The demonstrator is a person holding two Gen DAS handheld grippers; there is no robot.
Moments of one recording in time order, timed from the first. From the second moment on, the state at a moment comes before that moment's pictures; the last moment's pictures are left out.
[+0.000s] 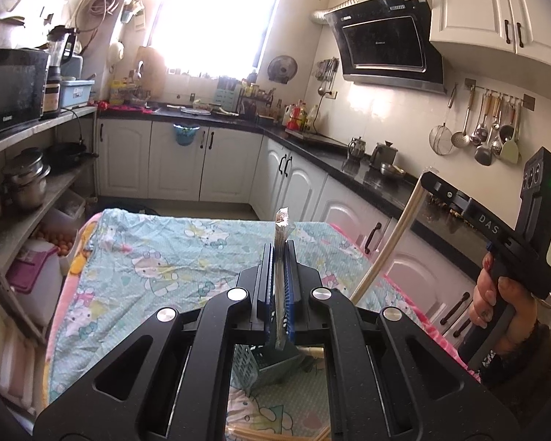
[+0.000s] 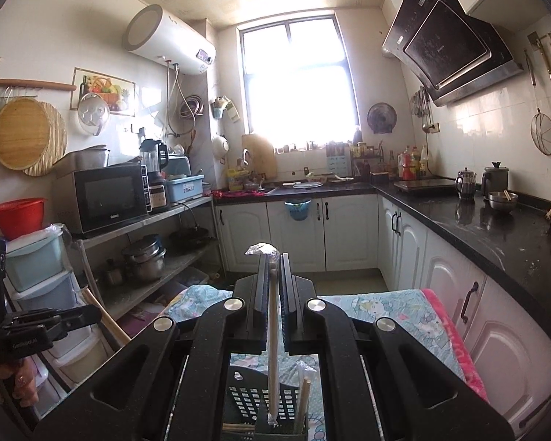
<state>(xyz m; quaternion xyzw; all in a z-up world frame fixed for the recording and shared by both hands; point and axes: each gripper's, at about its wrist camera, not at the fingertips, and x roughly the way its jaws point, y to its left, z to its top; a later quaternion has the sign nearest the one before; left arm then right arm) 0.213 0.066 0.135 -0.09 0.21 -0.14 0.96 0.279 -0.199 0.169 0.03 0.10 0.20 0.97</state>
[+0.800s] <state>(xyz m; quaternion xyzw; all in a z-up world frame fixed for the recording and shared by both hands) 0.240 0.058 0.081 -0.09 0.27 -0.14 0.95 0.317 -0.181 0.107 0.04 0.19 0.19 0.96</state>
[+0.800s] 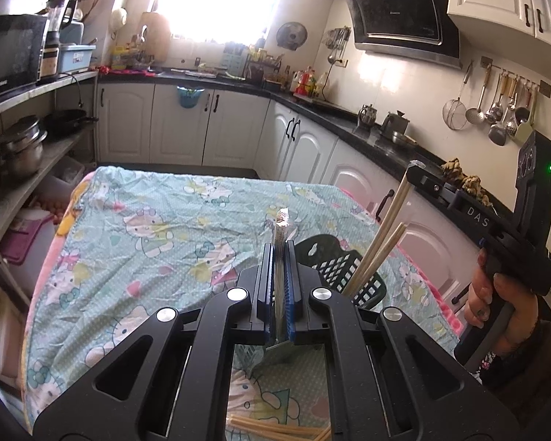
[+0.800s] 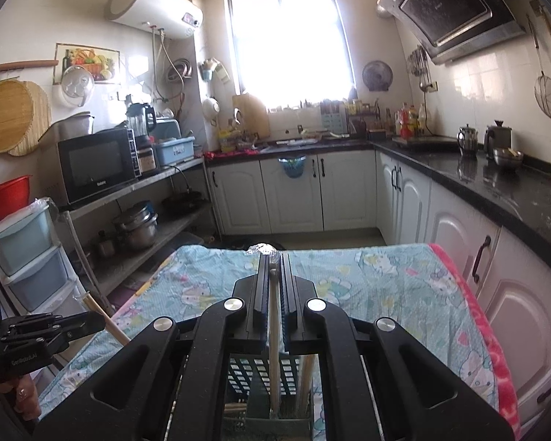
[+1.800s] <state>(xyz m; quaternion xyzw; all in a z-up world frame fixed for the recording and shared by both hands) 0.220 0.079 0.083 -0.12 0.26 -0.10 0.95 0.292 -0.192 0.094 0.02 0.20 0.19 0.96</state>
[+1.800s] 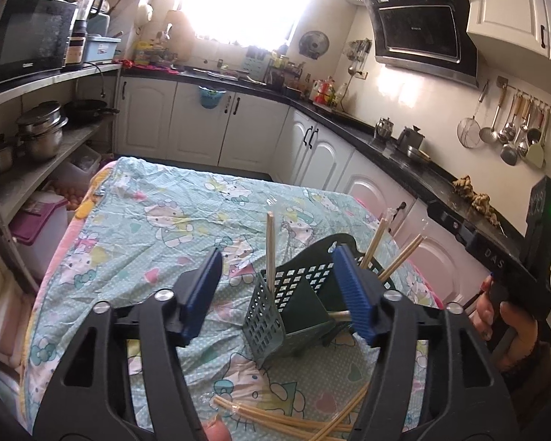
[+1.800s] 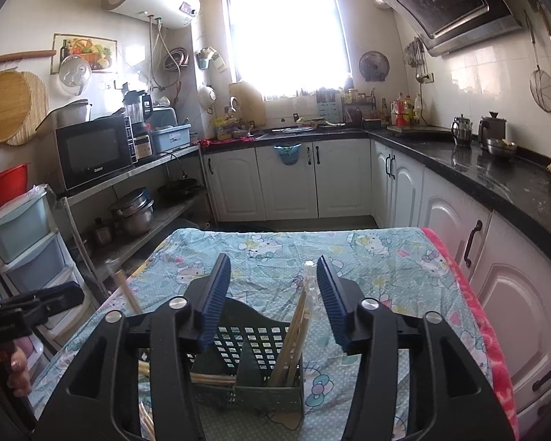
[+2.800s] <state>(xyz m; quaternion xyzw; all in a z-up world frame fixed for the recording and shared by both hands) 0.166 0.099 0.097 -0.15 0.23 -0.07 0.96 0.230 -0.196 0.104 -0.02 0.17 0.20 0.96</state>
